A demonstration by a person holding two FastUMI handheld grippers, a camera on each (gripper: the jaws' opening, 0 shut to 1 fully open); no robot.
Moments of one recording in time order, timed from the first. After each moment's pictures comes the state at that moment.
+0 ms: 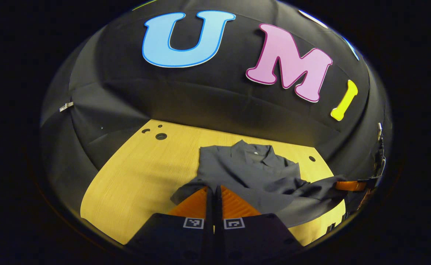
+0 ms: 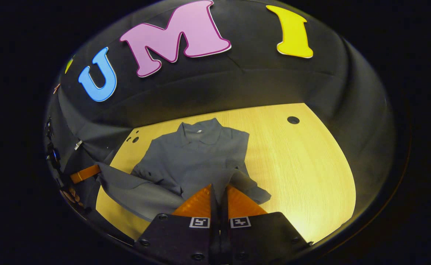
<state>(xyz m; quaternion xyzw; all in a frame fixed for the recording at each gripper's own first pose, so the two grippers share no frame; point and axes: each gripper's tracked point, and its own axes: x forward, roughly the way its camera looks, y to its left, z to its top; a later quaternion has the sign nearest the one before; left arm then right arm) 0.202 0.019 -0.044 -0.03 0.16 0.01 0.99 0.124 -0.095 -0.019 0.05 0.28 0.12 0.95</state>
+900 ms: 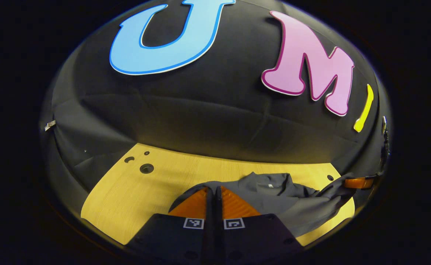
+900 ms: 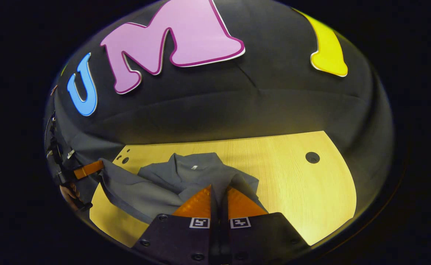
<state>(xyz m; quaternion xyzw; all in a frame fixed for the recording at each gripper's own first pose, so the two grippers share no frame) 0.383 0.027 -0.011 -0.01 0.10 0.01 0.99 0.293 -0.073 0.001 0.05 0.23 0.12 0.96</state>
